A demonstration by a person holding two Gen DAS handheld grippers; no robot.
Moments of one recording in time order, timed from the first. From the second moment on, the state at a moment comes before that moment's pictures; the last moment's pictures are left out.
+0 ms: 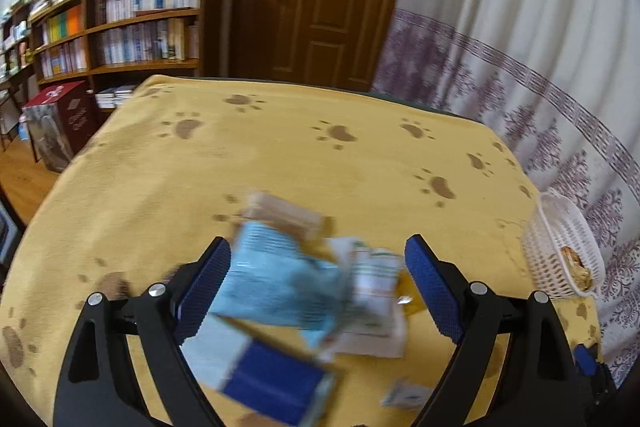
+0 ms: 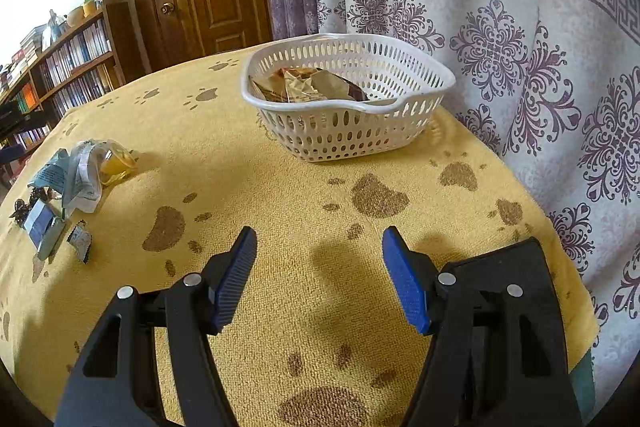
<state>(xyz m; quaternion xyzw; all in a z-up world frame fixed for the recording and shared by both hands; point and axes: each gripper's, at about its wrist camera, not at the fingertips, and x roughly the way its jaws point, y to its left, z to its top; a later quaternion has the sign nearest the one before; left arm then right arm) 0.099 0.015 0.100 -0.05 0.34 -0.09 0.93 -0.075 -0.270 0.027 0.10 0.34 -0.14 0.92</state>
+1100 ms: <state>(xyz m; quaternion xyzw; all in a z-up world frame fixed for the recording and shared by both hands) 0.123 0.101 0.036 -0.03 0.39 -0.05 0.92 -0.059 -0.190 0.027 0.03 0.38 -0.05 0.92</state>
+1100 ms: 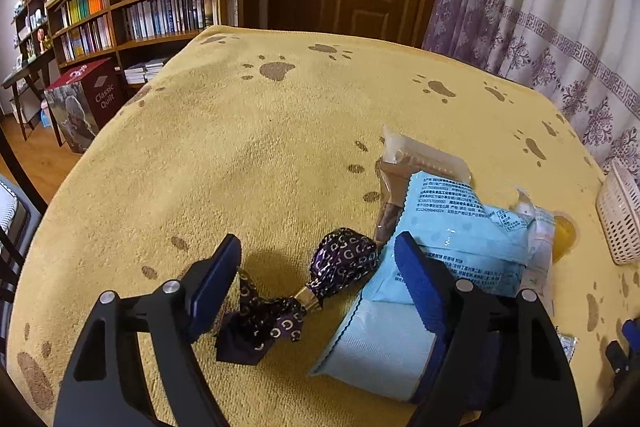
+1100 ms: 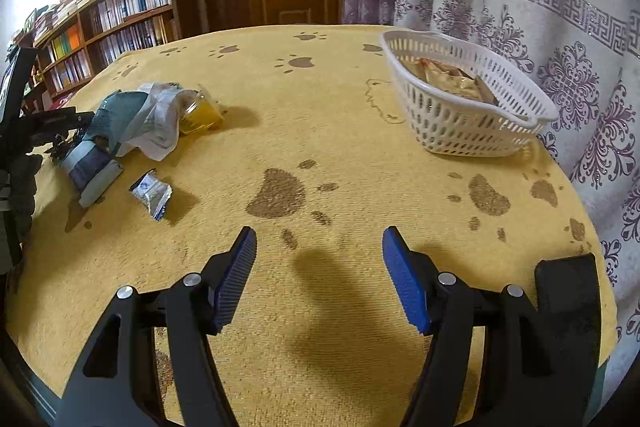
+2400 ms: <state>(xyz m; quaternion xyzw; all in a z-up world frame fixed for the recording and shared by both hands) 0.106 0.124 0.048 -0.07 0.35 -0.04 0.93 0.009 -0.106 0.028 0.00 0.40 0.10 0.91</state>
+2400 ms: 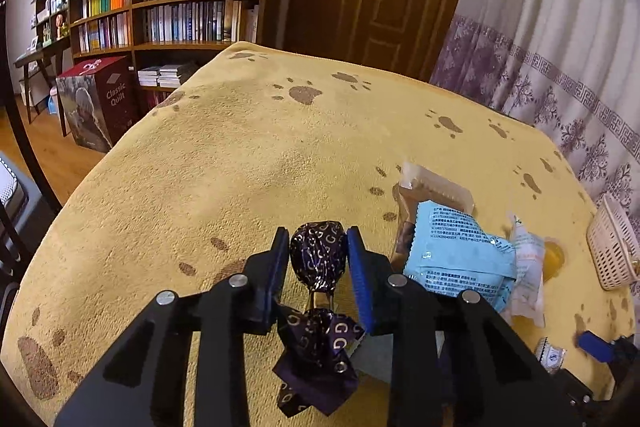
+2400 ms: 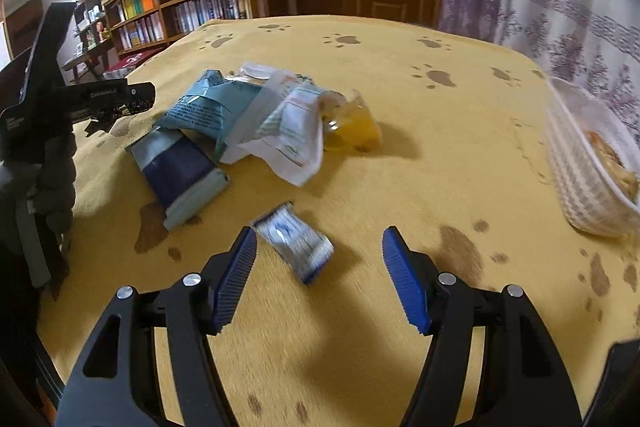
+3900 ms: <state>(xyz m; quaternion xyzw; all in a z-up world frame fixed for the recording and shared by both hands) 0.093 0.126 0.051 -0.08 0.34 -0.04 0.93 -0.020 -0.277 0.114 0.10 0.28 -0.10 0.95</state>
